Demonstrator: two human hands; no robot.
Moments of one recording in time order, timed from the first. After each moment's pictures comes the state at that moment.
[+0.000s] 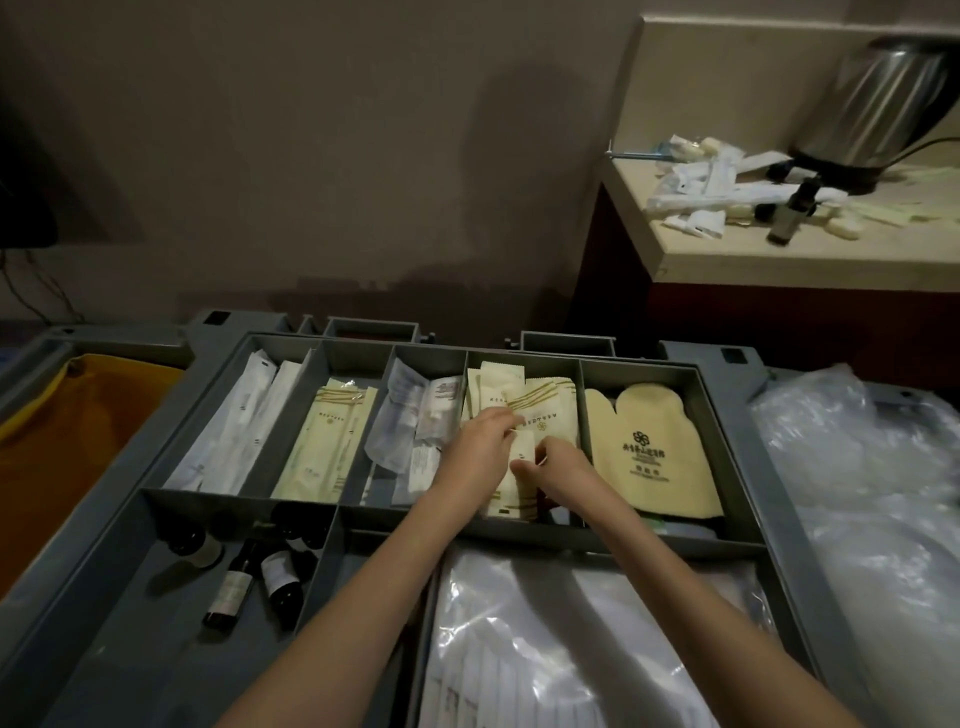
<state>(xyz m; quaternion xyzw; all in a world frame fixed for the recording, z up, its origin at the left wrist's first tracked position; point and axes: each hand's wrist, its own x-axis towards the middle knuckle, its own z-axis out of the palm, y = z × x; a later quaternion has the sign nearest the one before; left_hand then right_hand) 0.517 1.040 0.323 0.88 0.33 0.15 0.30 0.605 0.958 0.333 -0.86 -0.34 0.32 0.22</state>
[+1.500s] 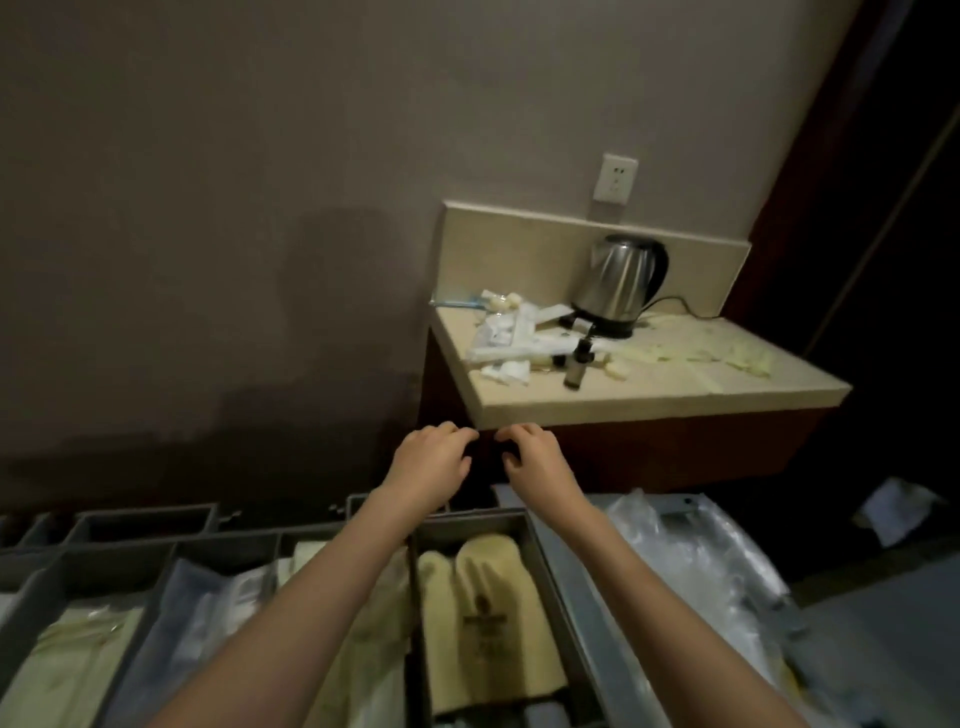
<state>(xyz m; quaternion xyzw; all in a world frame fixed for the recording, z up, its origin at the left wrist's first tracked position) 0.691 1.063 0.444 0.97 0.14 0.12 0.13 0.782 0.941 0.442 -0.89 -0.39 0.00 0.24</state>
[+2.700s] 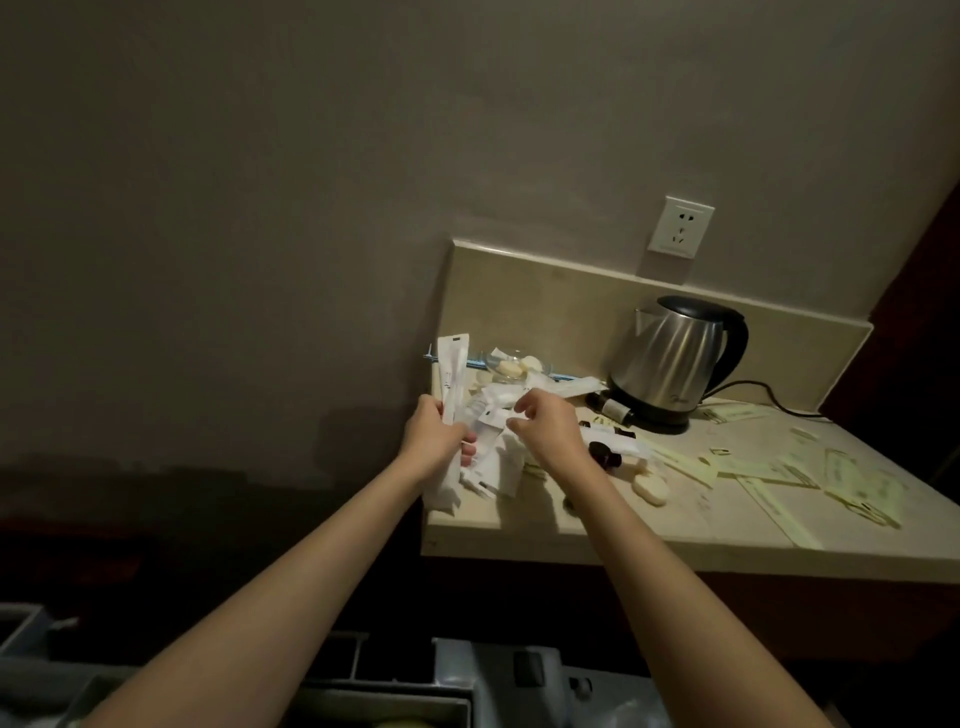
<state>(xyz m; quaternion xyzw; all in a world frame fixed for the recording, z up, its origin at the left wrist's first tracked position) 0.893 1.125 0.475 0.65 0.34 0.27 0.62 1.007 1.040 0.495 -0.86 -0.39 0.01 0.33</state>
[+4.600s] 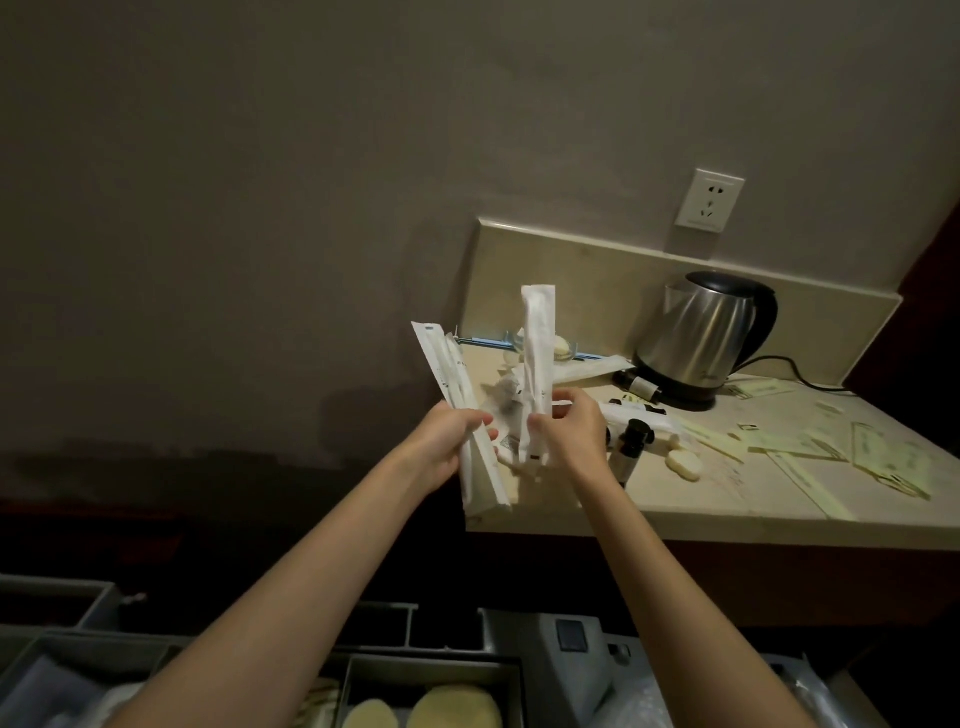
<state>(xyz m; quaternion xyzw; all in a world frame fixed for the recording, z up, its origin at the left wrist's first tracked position) 0.856 1.127 0.477 0.50 0.28 0.21 0.79 0.958 1.034 0.483 -0.80 -0.25 0.09 0.54</state>
